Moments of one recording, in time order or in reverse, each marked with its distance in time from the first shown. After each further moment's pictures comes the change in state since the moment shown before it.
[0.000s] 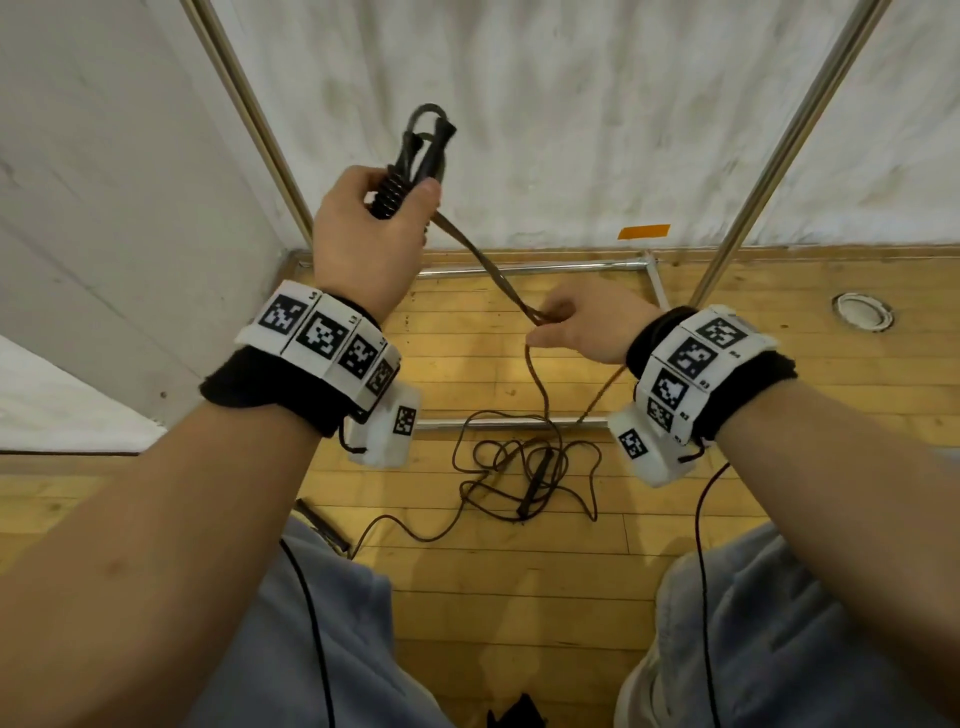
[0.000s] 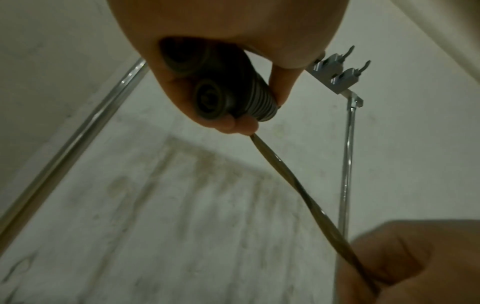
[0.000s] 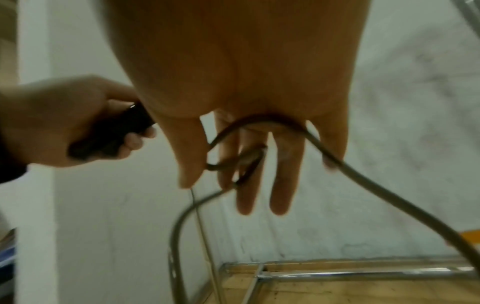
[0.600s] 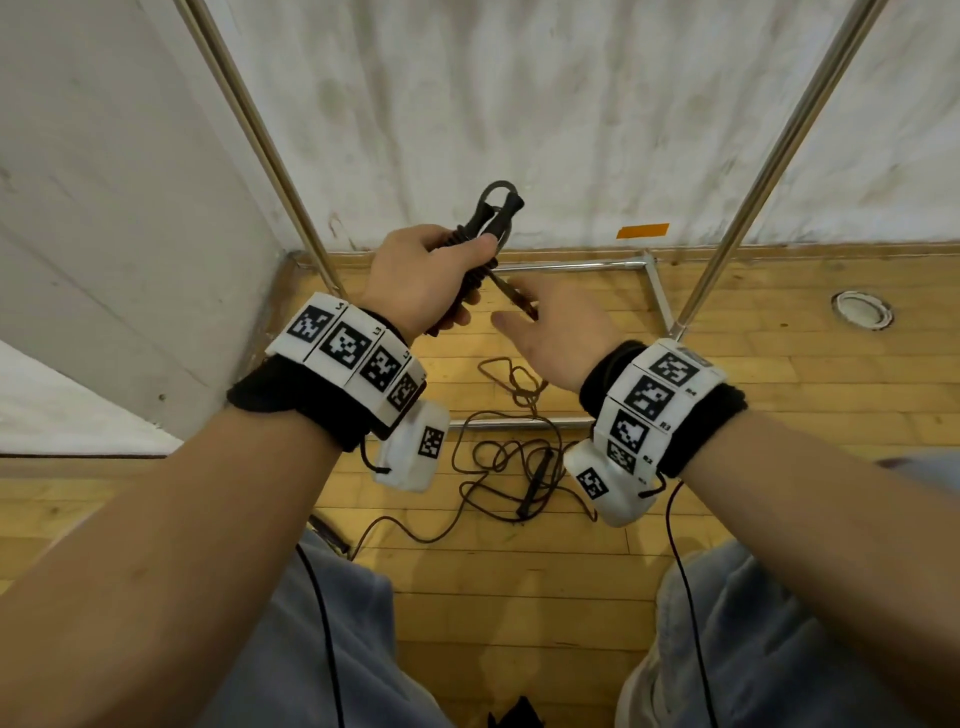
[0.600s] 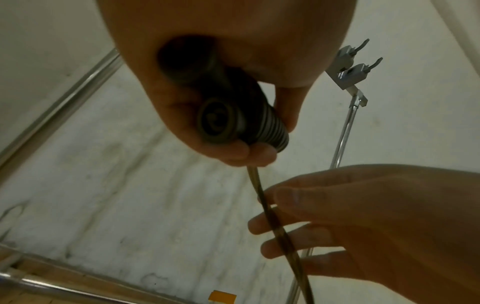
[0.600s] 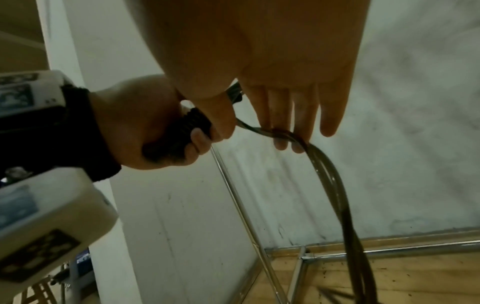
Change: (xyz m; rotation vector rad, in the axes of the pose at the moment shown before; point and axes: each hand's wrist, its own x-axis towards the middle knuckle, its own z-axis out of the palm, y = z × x) left_hand -0.014 0.003 0.019 0.000 -0.377 -0.252; right_hand -0.009 -0.031 0.027 0.169 0.281 -0.070
